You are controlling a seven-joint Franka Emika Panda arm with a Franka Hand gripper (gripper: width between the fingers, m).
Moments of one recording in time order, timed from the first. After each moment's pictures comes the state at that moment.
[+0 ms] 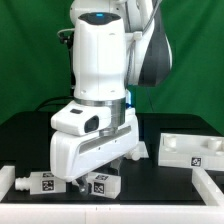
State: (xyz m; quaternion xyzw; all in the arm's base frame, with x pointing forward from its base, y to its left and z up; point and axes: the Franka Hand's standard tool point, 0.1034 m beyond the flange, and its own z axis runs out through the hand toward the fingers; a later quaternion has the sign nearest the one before) arm 0.554 -0.042 0.009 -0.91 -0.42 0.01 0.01
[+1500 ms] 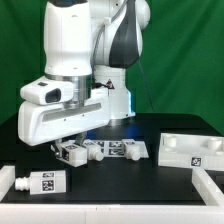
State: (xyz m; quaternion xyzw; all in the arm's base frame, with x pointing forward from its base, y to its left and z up) arm 0.473 -0.105 0.039 -0.93 -0.37 0.03 0.00
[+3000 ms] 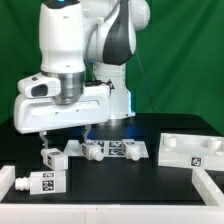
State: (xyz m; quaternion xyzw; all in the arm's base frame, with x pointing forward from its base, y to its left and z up) arm 0.422 -0.100 0.055 -0.98 -0.18 0.05 0.00
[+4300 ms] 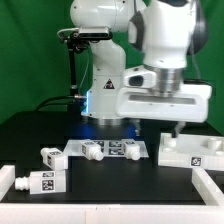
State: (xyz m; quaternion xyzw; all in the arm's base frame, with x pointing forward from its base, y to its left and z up) arm 0.400 0.104 0.052 -1.00 0.04 0.07 -0.02
